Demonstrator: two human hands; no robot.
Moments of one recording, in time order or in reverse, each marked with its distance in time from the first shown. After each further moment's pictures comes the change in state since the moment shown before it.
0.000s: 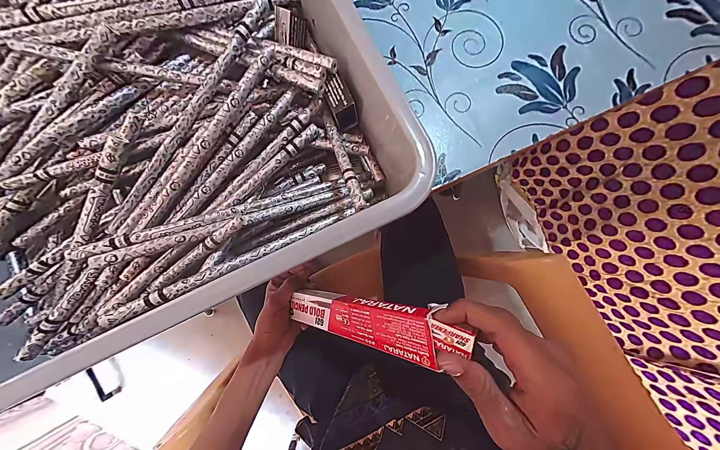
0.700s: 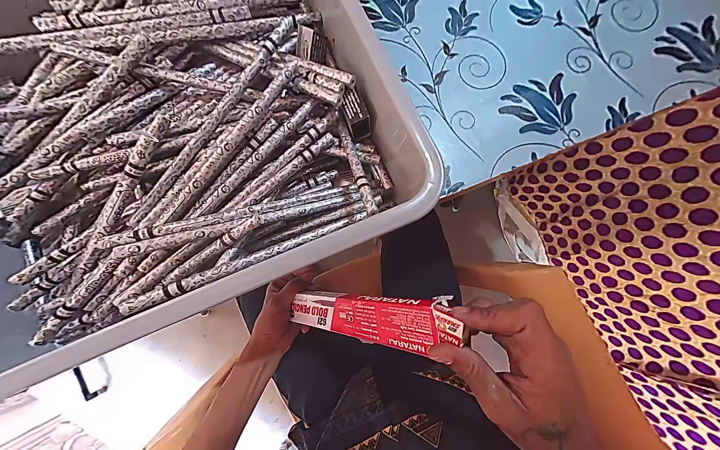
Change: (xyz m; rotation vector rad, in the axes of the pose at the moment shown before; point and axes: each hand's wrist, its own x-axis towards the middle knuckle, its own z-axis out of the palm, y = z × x) left_hand 0.001 0.003 -0.005 0.035 -0.091 -0.015; right_hand 0.006 0.007 0.003 0.038 0.112 -0.021
